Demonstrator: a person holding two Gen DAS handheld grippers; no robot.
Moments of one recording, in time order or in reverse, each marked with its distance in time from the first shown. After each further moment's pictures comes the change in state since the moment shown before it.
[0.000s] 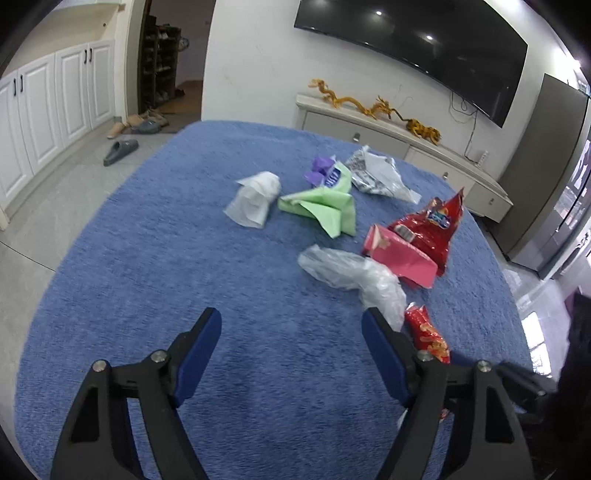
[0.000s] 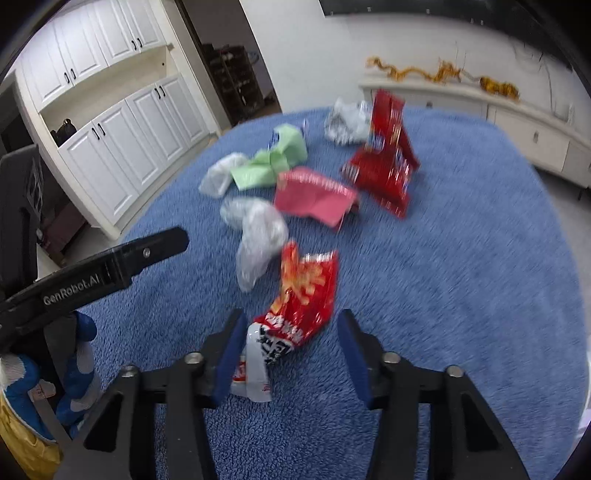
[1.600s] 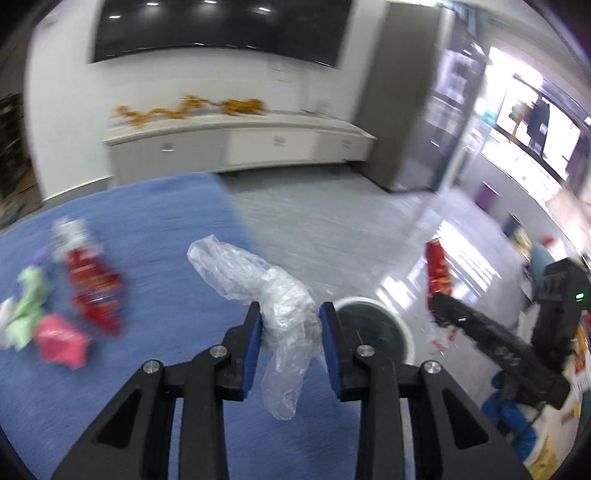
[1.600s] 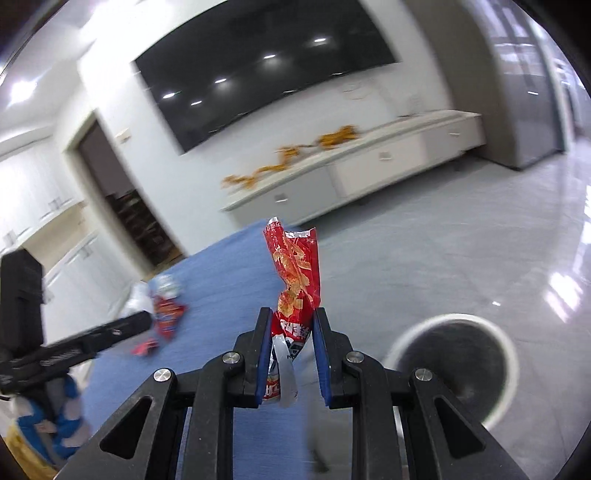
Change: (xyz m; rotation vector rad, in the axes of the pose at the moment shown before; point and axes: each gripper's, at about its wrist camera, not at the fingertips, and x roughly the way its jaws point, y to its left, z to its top) left arm -0.002 -0.313 0.005 0.456 0.063 -0.419; right arm -0.225 -0.227 -0.071 0.430 -0.462 -0.252
